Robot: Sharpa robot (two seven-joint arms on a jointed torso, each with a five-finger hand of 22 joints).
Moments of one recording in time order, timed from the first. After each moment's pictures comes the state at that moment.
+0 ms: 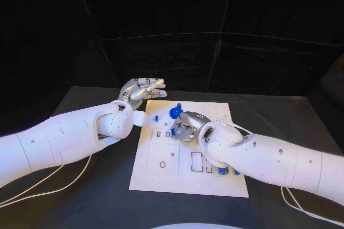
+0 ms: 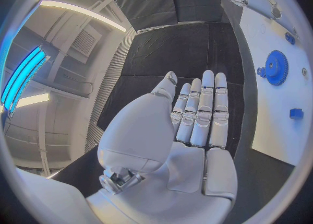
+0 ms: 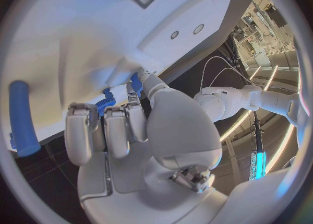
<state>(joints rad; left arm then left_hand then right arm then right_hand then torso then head) 1.17 -0.75 -0.01 1.35 0.05 -0.31 0.47 1.44 0.06 -0.02 0.10 0.12 0.97 0.21 0.12 0.07 1.07 0.16 0.12 0.07 1.11 0.11 0.21 0.19 0.17 0.93 0.22 0.28 0.10 1.08 -0.48 -0.03 1.41 -1.51 -0.33 -0.34 1.30 -0.04 0.18 -0.03 0.18 1.01 0.15 0.09 0.07 1.46 0.06 1.41 1.31 1.47 -0.02 1.52 1.31 0.05 1.47 0.09 1.52 1.31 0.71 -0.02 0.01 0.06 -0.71</state>
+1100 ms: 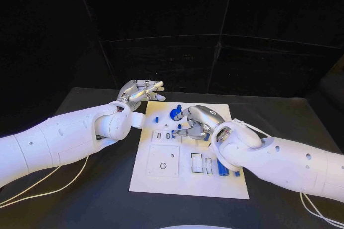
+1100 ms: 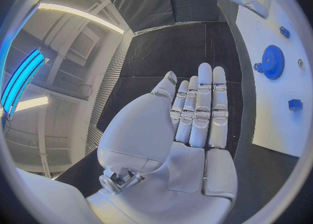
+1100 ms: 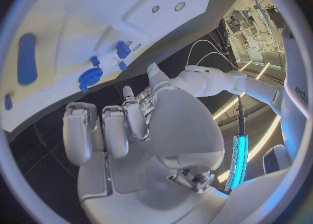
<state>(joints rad) 1.17 -0.77 -0.01 1.35 0.01 -0.31 0.44 1.42 0.06 -0.03 0.11 0.12 1.03 0.17 0.13 0.07 1.17 0.11 0.12 0.08 1.31 0.05 0.31 0.27 0.17 1.08 0.17 0.35 0.14 1.10 -0.62 -0.01 1.57 -1.47 -0.49 -0.20 1.28 -0.09 0.05 0.07 0.13 0.89 0.18 0.07 0.07 1.43 0.08 1.38 1.31 1.46 0.00 1.52 1.31 0.05 1.47 0.11 1.52 1.31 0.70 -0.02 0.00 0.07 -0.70</state>
